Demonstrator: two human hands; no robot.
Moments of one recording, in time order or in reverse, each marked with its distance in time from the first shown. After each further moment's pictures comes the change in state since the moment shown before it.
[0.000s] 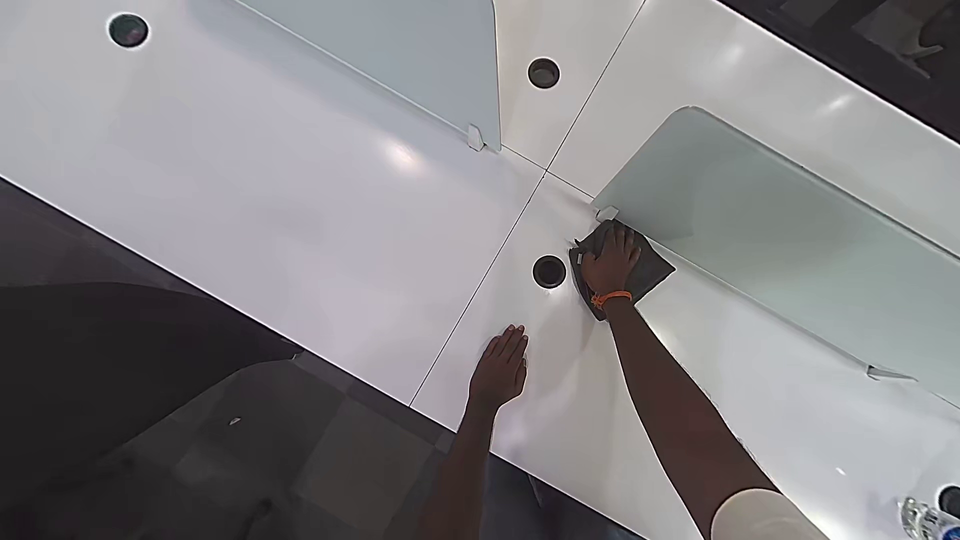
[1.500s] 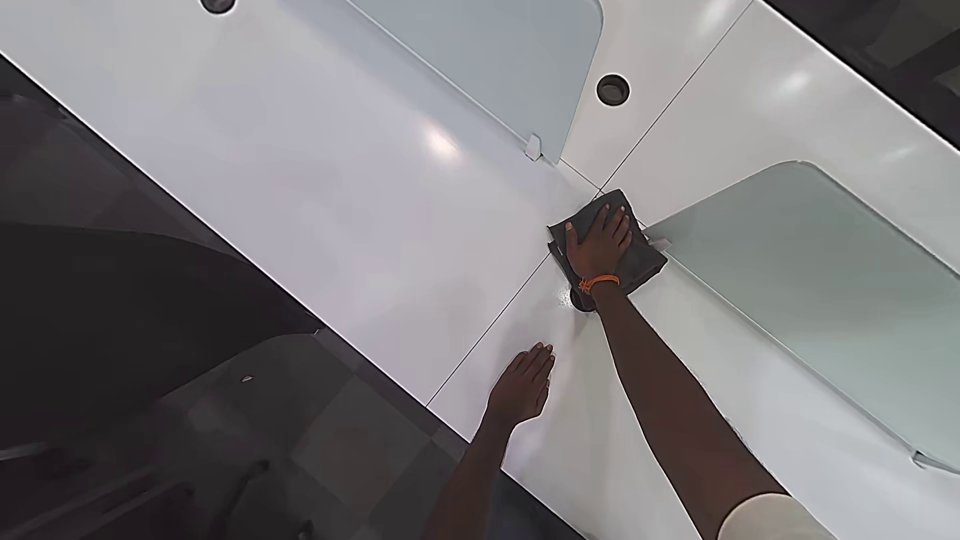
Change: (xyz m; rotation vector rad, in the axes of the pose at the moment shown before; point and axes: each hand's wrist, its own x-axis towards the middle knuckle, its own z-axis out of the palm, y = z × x) left_hand 0.000 0.001 -0.001 -0.054 0.003 0.003; right_hand 0.060 -0.129 0.044 -0.102 -0.009 -0.074
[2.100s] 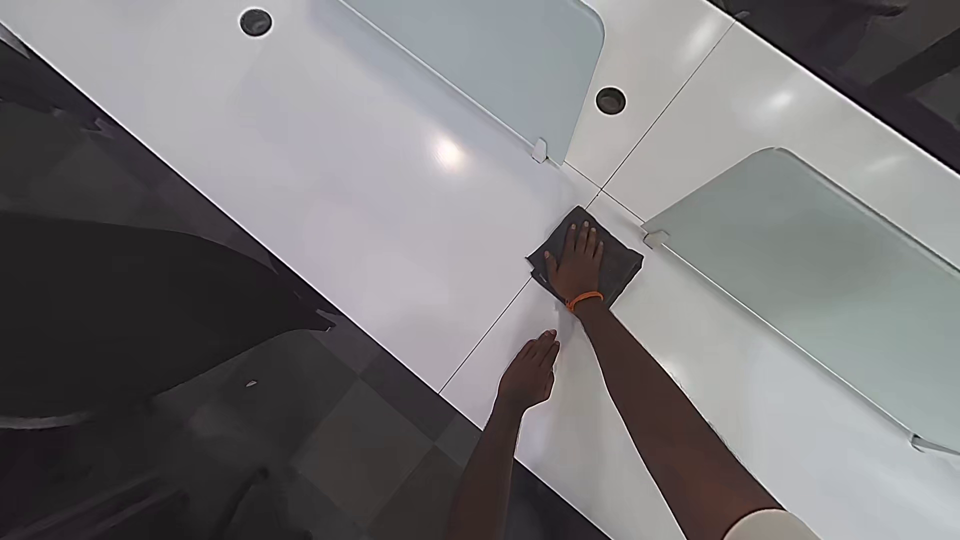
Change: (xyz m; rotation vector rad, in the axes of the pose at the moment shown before) left_hand 0.001 0.000 -0.003 -0.053 0.041 0.001; right_hand -0.090 -0.012 0.002 -0.009 -0.040 -0.337
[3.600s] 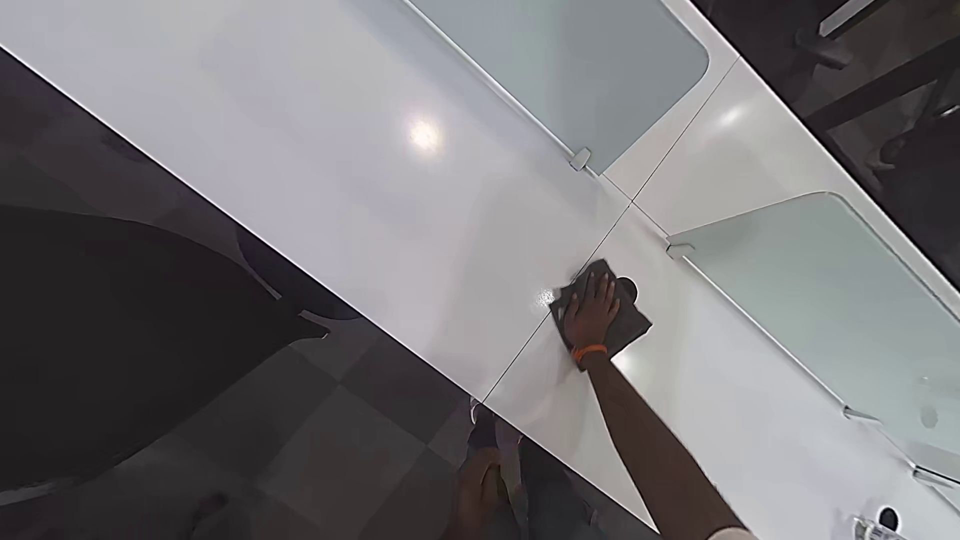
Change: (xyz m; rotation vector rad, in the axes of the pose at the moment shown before) left_hand -0.253 -0.022 -0.095 -0.713 0.250 -0.548; right_hand -0.076 -0.074 0.036 -0.149 0.085 0.304
